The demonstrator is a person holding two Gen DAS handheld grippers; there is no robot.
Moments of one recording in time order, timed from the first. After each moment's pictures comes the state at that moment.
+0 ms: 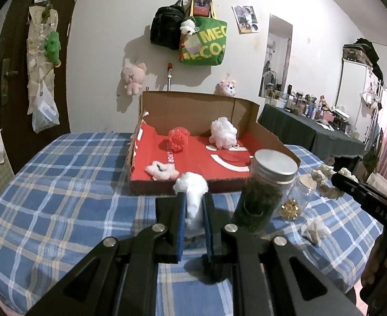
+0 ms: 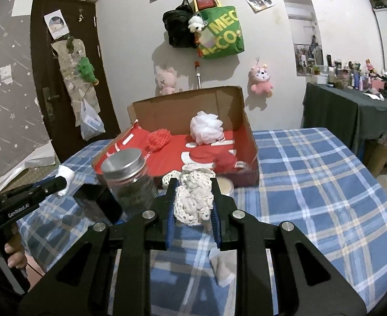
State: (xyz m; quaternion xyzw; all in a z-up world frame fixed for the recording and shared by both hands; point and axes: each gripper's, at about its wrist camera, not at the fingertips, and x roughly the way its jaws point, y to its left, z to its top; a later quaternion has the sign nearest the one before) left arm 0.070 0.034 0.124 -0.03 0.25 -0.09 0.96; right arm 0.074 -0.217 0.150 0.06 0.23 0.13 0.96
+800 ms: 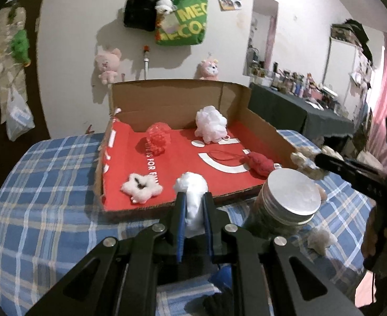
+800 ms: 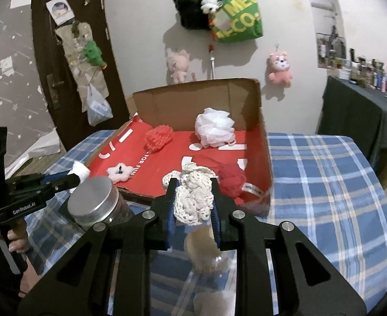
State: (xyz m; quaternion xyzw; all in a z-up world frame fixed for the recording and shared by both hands) left arm 0.148 0.018 0.129 0.00 0.31 -0.15 0.94; right arm 0.166 -0.216 0.159 0.04 0.29 0.19 0.94
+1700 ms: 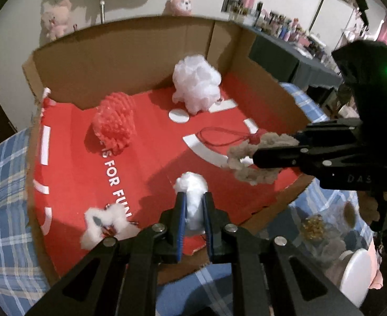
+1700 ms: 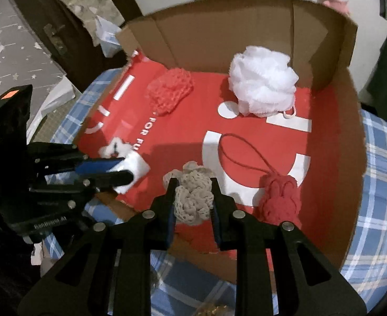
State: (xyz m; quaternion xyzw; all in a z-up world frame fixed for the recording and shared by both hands) left arm 0.298 -0.018 0.098 0.05 0.49 -0.23 0.84; right arm 0.332 -0.159 0.122 0.02 0.52 0.28 0.81
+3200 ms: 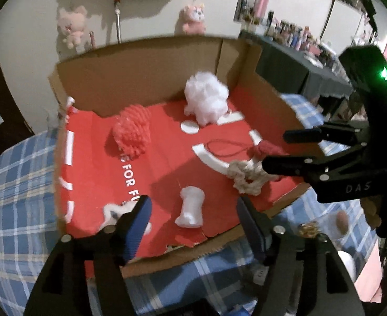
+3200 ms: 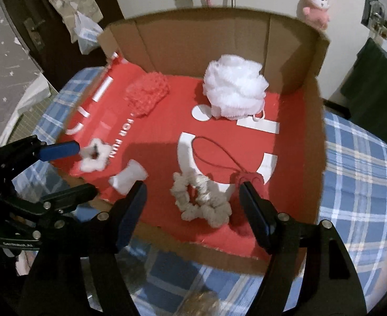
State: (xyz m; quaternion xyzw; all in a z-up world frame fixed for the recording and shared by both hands) left arm 0.271 -0.010 0.132 0.04 0.46 -0.19 0.87; right arm 0.318 -0.164 0.150 -0.02 0.52 0.21 0.83
